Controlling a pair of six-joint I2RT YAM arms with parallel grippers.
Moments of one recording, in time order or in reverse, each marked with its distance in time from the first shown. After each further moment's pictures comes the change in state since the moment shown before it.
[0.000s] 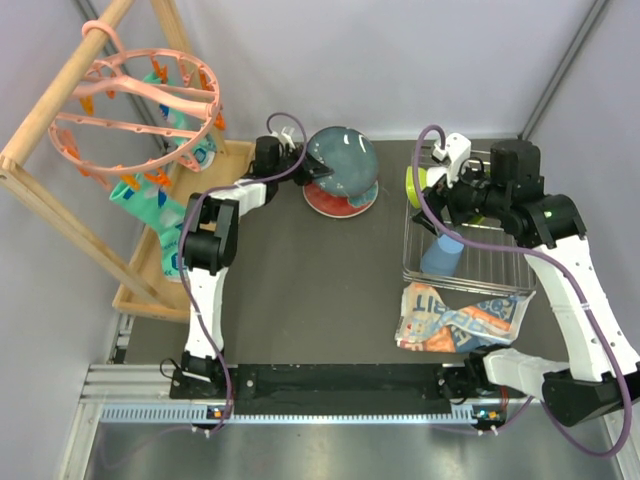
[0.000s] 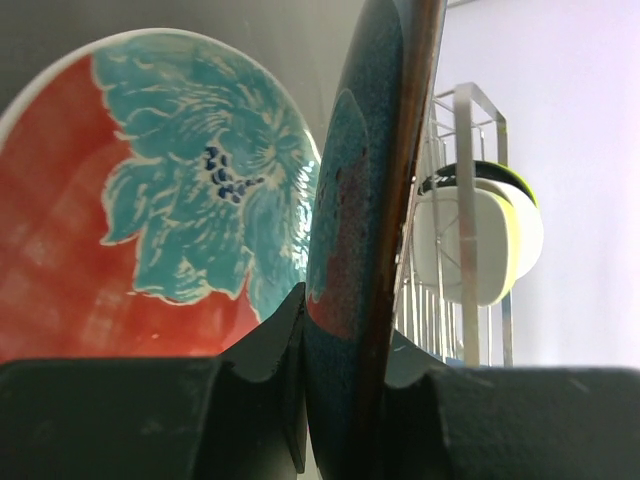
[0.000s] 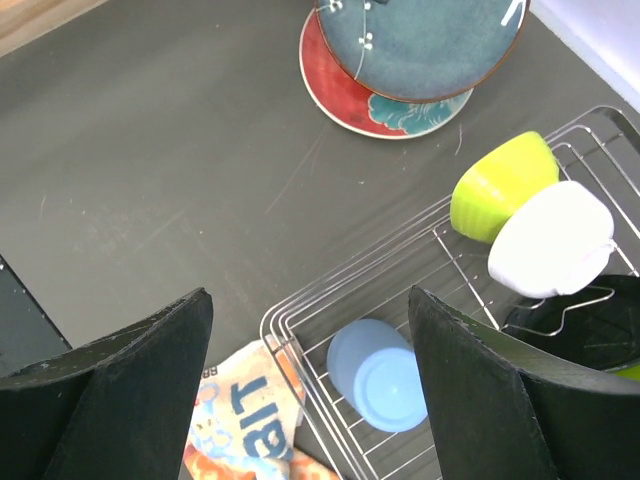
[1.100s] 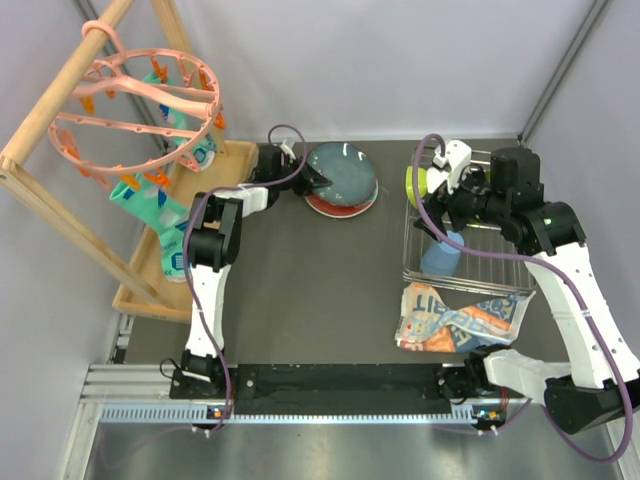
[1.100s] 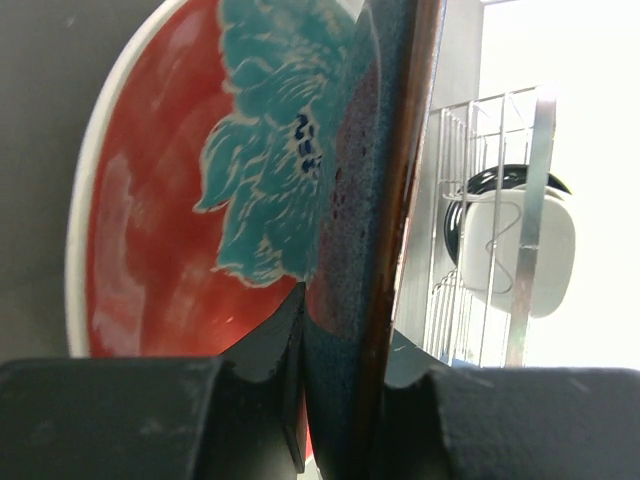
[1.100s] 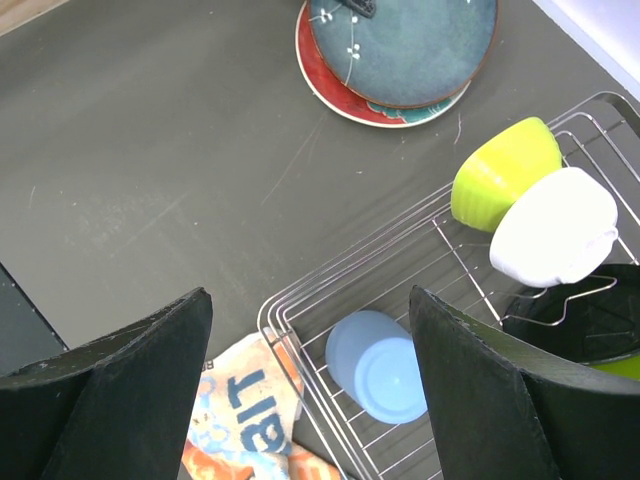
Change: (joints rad) left arm 0.005 0.068 0.003 -0.048 -0.023 -0.018; right arm 0.000 -0.035 -0.060 0.017 0.014 -0.008
